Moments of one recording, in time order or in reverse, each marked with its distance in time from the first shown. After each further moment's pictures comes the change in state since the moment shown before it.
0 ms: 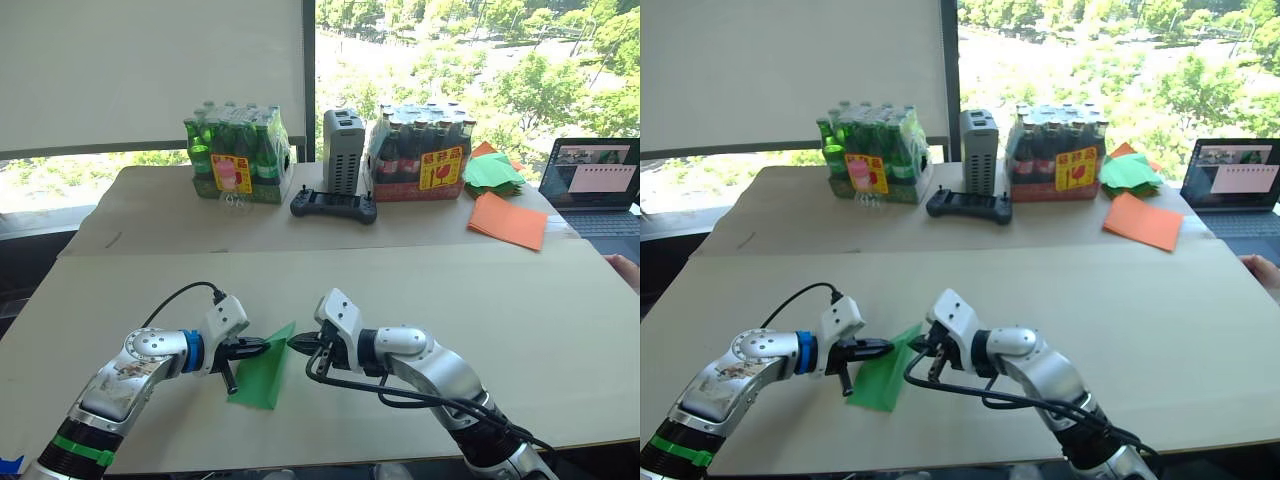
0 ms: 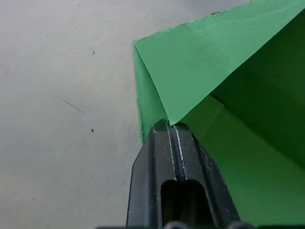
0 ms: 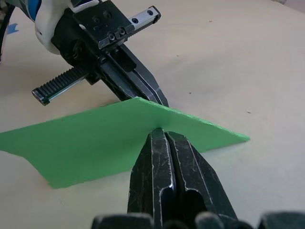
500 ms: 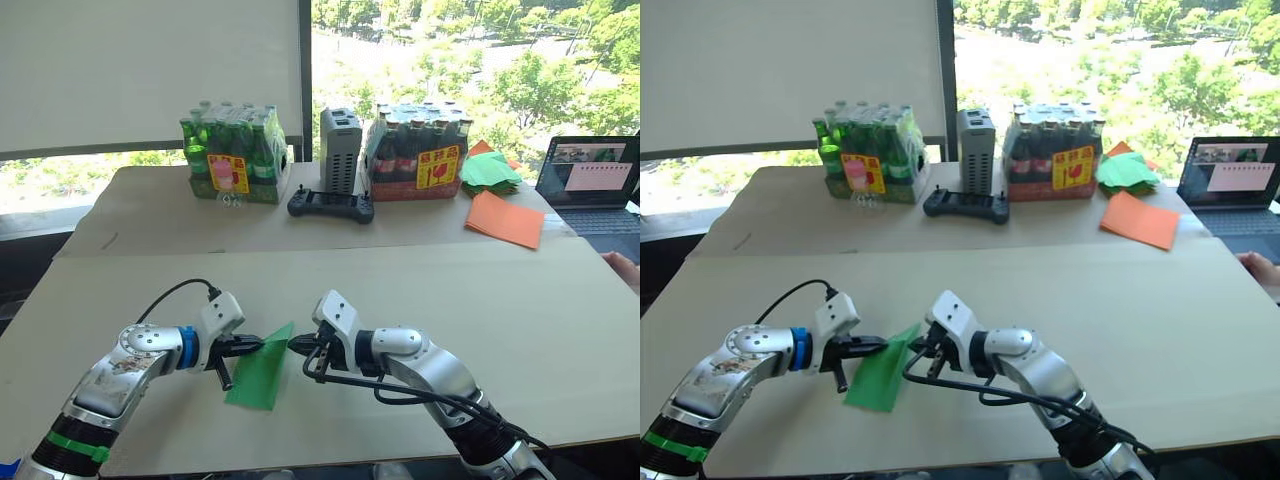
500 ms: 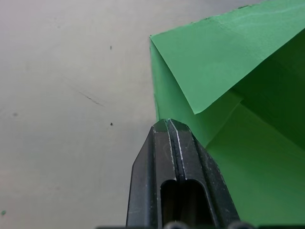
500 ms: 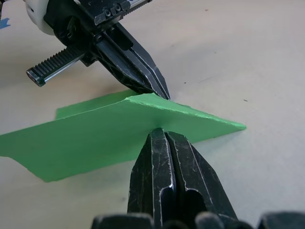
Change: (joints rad) left arm -0.020 0.025 0.025 -0.003 -0.004 0.046 0.004; right arm 0.000 -0.004 0.005 0.020 -0.008 -0.003 0.001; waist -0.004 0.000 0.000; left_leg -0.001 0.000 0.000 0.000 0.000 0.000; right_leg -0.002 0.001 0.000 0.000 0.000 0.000
